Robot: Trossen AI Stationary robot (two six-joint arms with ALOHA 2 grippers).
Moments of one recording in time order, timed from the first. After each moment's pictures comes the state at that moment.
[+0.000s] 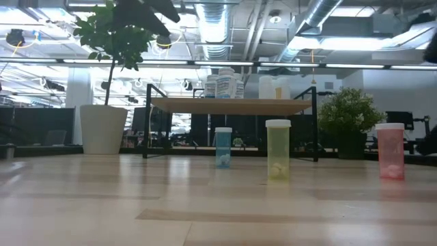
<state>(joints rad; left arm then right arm) -0.25 1.23 1.08 -0.59 -0.59 -0.60 0.93 1.69 0.77 -0.71 0.84 1.65</state>
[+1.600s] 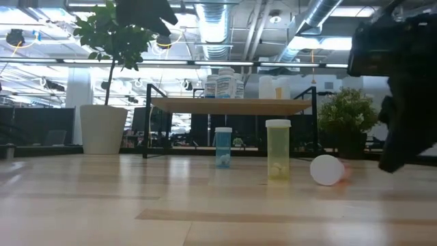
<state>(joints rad) -0.25 1.23 1.08 -0.60 -0.58 -0.45 0.64 1.67 0.77 -0.11 0.34 1.04</state>
